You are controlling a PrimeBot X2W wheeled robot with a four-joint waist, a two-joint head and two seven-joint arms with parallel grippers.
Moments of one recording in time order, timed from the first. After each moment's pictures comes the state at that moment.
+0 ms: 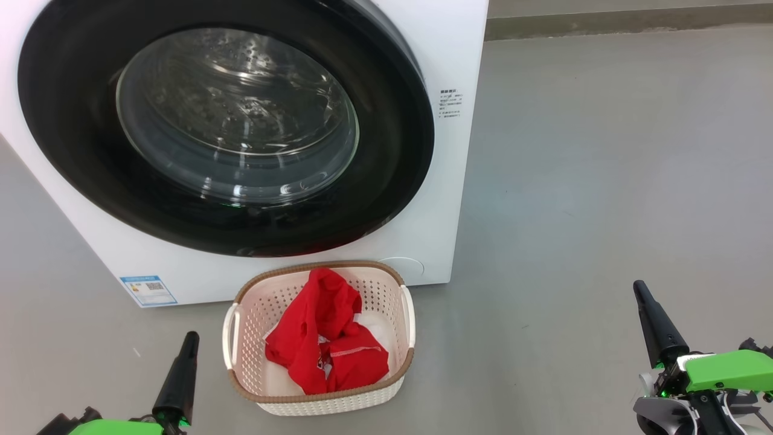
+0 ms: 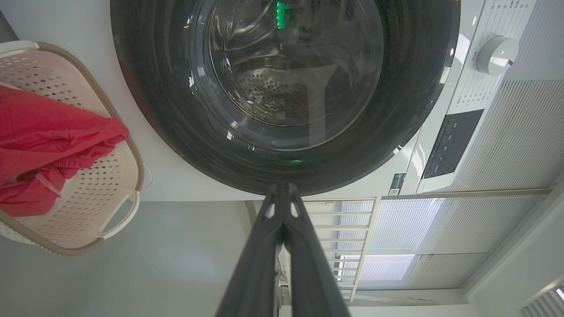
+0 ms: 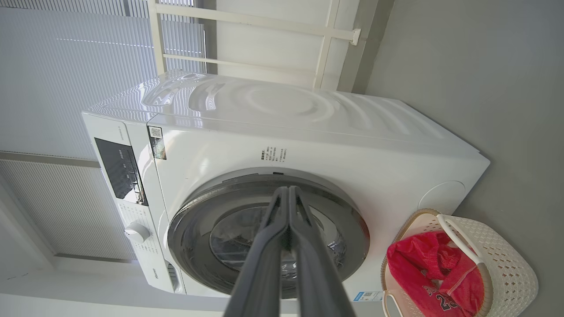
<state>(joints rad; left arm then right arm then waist) -0.07 0.03 0.09 0.27 -1.60 -0.12 0.11 -0.07 -0.04 -0.12 0.27 1.61 0.13 0.10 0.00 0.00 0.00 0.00</state>
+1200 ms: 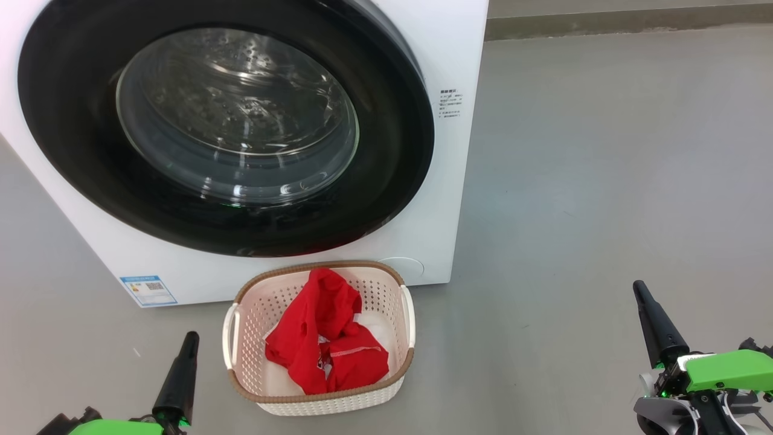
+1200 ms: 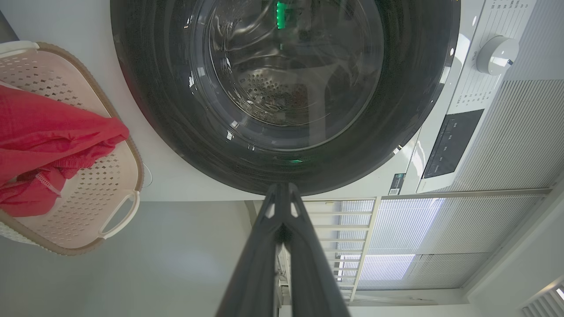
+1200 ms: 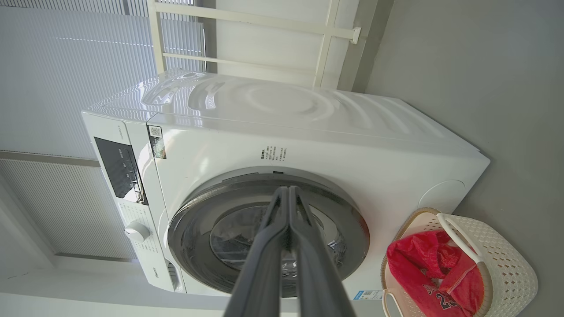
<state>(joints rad) -0.07 0.03 0.09 0.27 -1.60 -0.12 0.11 -0.07 -0.04 -0.12 0.27 1.61 0.13 0.11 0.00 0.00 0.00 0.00</state>
